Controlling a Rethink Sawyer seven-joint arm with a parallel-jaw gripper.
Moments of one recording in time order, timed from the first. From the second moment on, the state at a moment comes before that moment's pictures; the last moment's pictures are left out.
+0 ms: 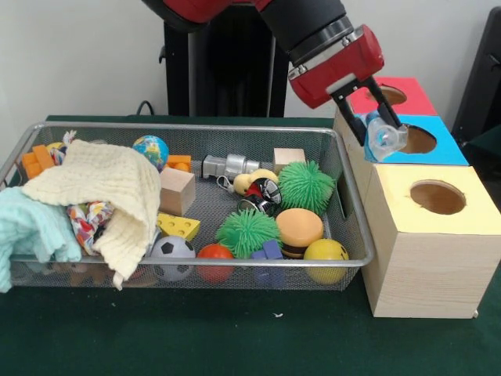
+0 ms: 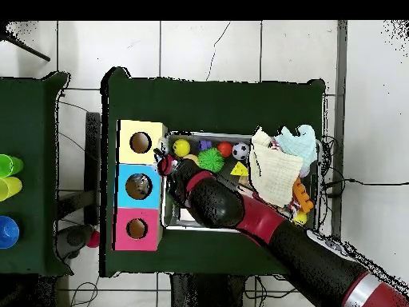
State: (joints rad) arm -0.89 -0.54 0.90 2.17 0.09 -0.09 1.54
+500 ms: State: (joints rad) arm -0.88 -0.53 0.92 2.18 0.04 -0.17 1.54
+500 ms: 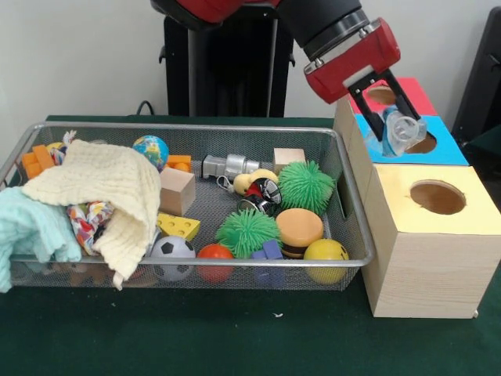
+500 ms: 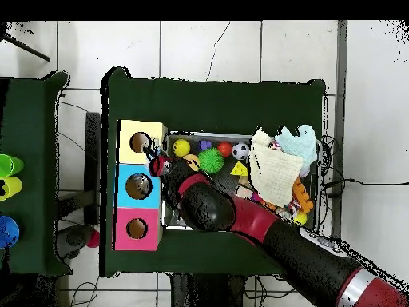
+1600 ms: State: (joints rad) arm -0.78 -0.46 0.93 2.20 0.02 -0.31 1.54
